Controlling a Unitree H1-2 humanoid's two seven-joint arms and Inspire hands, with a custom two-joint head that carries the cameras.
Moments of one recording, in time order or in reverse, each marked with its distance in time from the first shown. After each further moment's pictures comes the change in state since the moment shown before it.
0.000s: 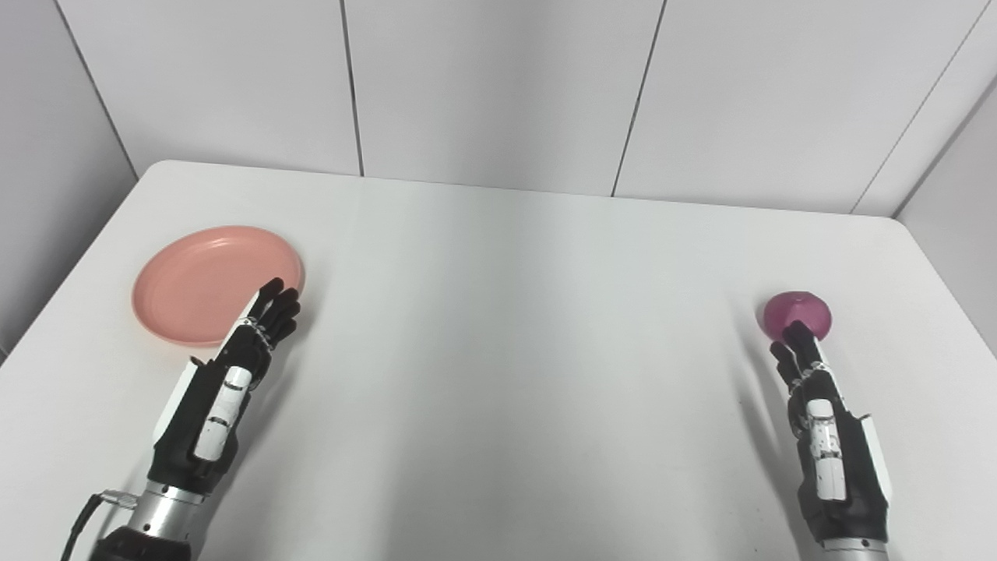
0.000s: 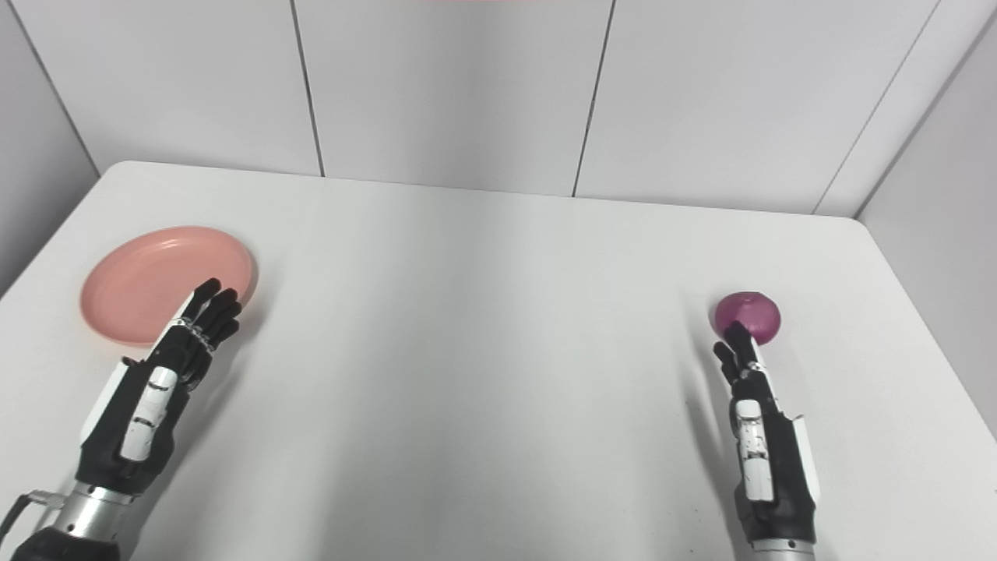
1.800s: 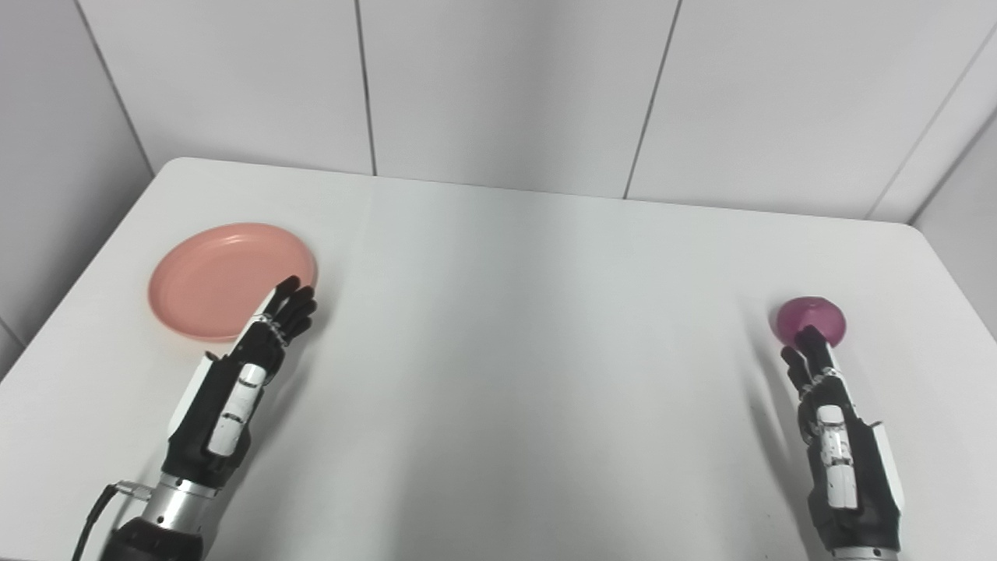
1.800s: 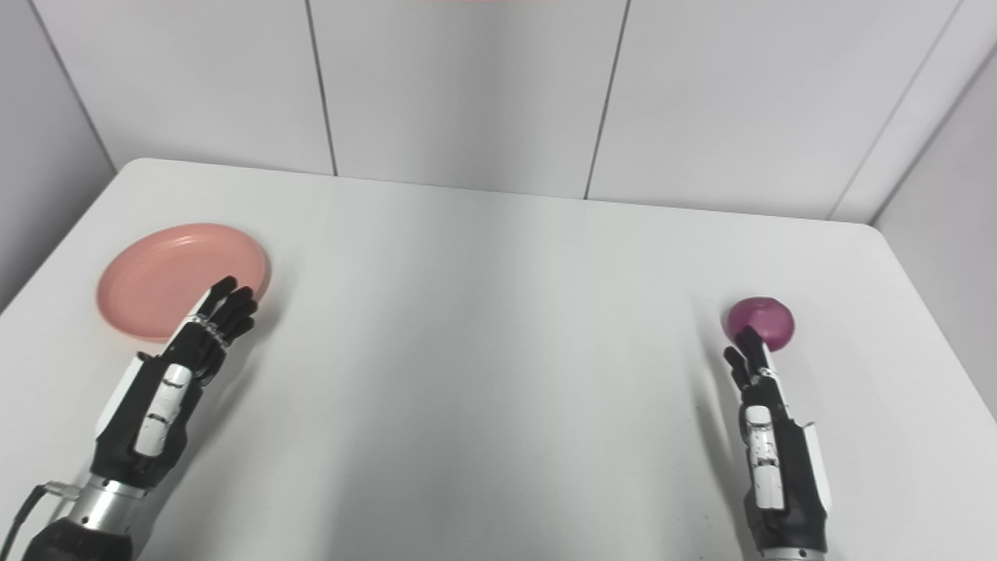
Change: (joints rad) left arm 0.000 -0.002 -0.010 0.003 0.037 -0.012 0.013; right arm 0.001 -0.006 0.001 0.005 0.010 -0.006 0.015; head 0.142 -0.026
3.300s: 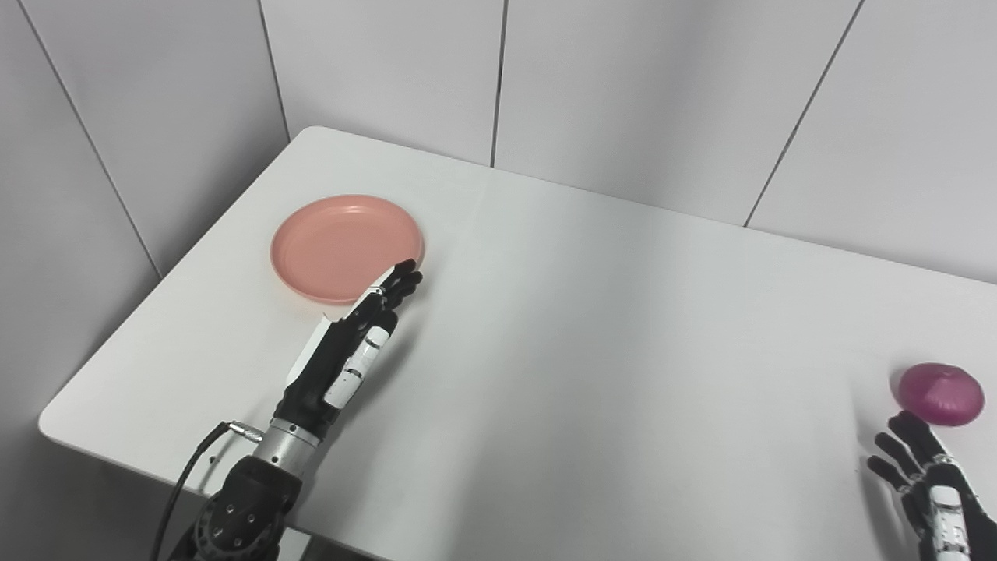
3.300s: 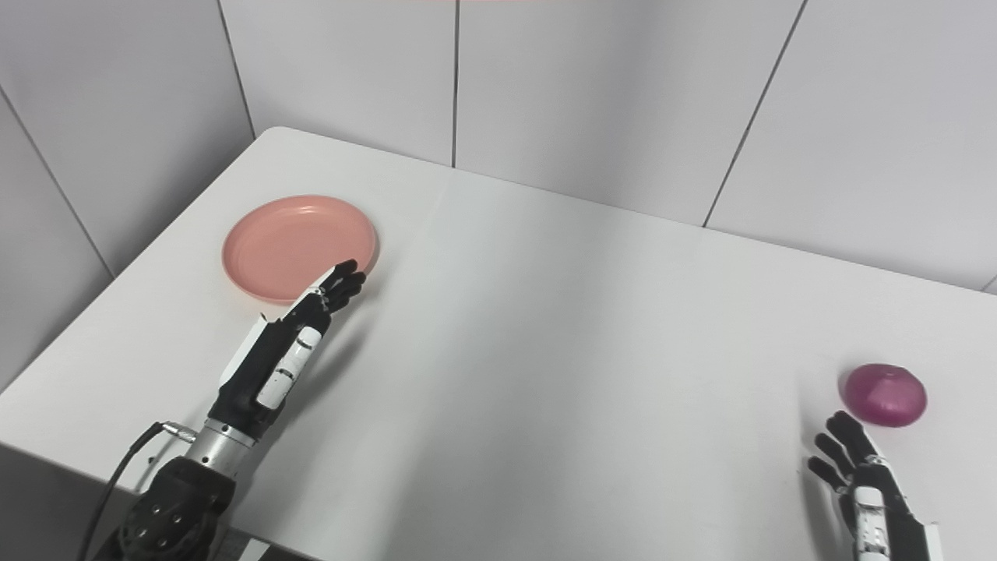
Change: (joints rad) left arm 0.005 -0.007 -0.071 -0.057 0.162 0.116 0.214; right arm 0.014 -0.027 -0.028 -0.031 -0.012 0.126 0.009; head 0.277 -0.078
